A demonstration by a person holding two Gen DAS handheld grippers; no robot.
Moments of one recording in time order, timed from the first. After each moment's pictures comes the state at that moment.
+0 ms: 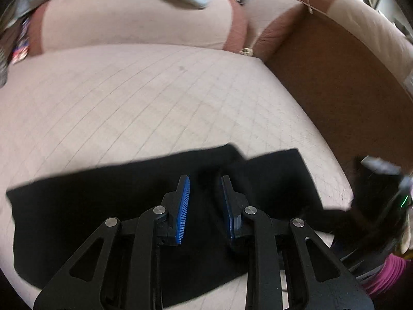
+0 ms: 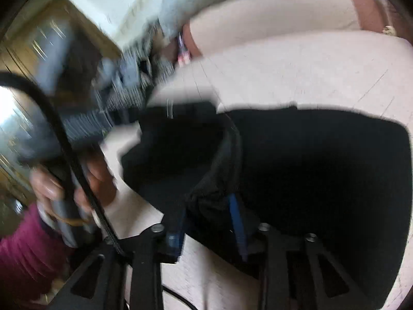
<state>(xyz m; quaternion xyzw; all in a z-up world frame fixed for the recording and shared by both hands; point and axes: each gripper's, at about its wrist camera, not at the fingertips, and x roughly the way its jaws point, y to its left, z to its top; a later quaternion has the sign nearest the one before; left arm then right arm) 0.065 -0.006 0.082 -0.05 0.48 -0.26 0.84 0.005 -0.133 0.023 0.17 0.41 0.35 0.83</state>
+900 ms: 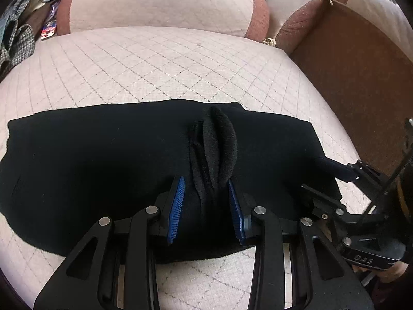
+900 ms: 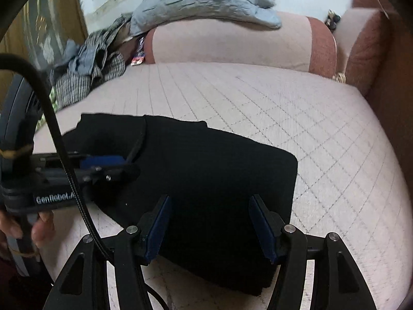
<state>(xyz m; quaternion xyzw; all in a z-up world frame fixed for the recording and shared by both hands) 0.020 -0.024 0.041 -0.04 0.48 -0.17 0.86 -0.010 -0.167 0.023 -0.03 0.40 0.17 0.90</state>
